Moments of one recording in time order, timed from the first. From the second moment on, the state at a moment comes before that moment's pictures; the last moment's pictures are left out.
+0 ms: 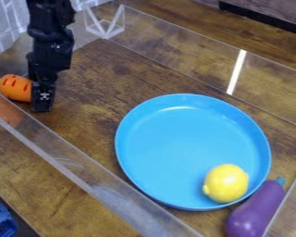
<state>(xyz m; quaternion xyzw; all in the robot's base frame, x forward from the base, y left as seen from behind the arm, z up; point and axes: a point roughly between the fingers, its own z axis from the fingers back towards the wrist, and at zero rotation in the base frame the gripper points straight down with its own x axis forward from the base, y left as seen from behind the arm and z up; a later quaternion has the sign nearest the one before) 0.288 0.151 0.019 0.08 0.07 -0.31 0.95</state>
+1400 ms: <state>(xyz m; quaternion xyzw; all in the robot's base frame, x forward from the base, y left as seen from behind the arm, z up) 0.298 0.158 0.019 0.09 0.06 -0.31 0.95</state>
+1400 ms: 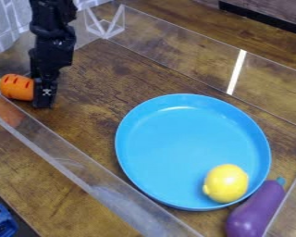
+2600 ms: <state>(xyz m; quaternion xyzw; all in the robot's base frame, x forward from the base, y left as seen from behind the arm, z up) 0.315 0.175 0.019 0.08 0.04 -0.28 0.96</state>
